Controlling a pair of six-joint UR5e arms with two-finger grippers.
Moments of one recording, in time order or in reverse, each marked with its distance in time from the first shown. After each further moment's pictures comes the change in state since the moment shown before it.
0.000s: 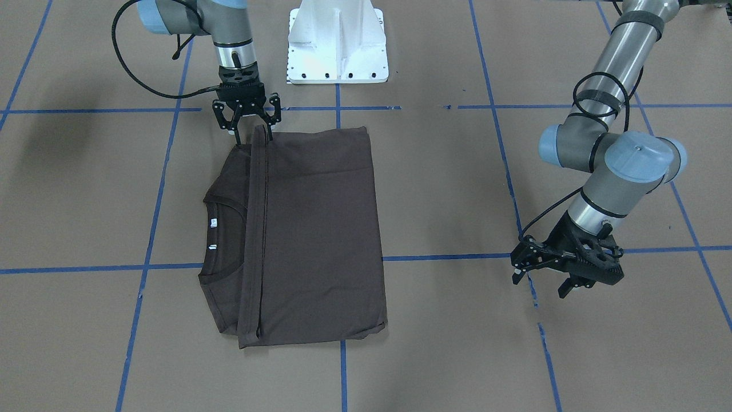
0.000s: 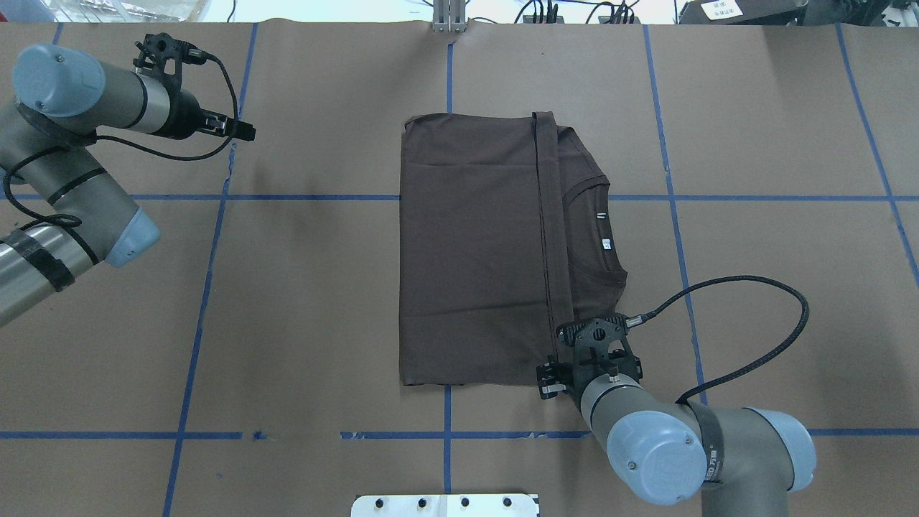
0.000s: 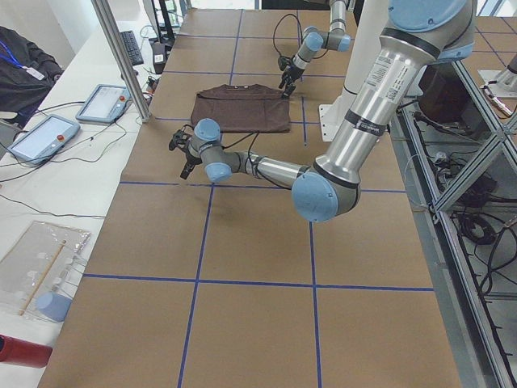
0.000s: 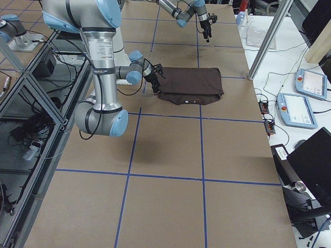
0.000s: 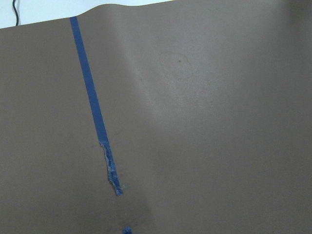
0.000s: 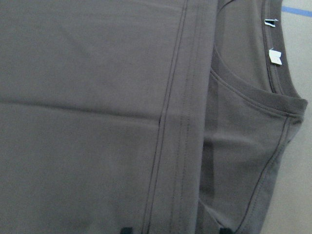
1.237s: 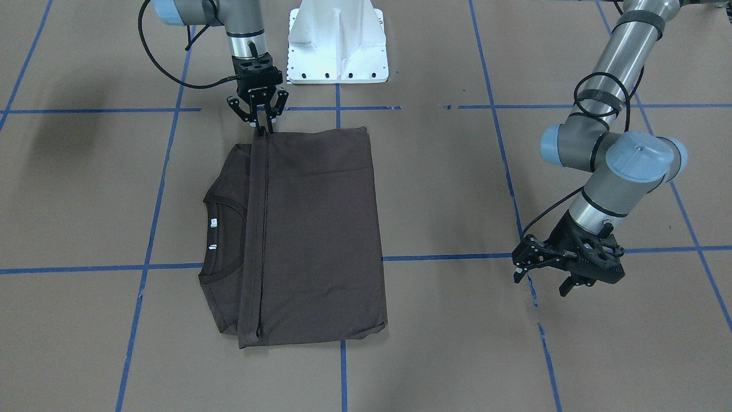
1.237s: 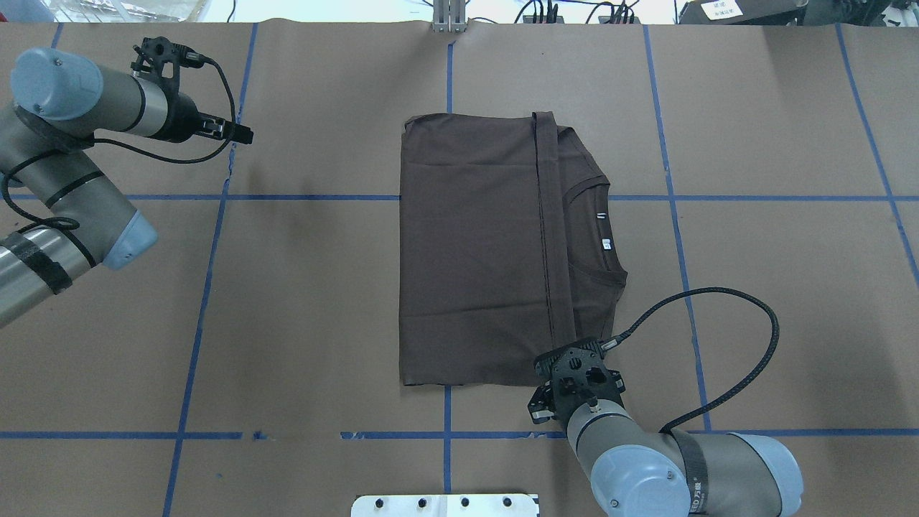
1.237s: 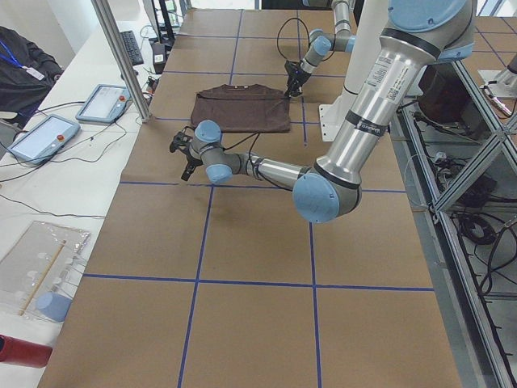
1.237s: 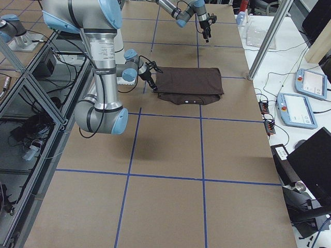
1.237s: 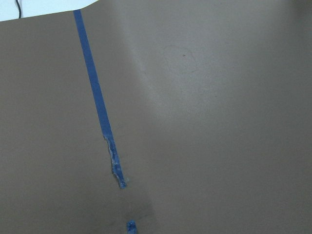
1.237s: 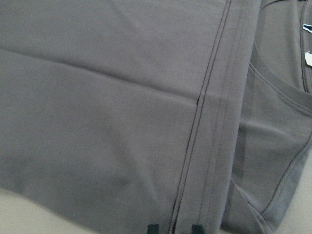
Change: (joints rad) left arm 0.002 0.008 0.000 -0.002 -0.002 -0.002; right arm -0.053 0.016 0.002 -0.028 -0.039 -0.094
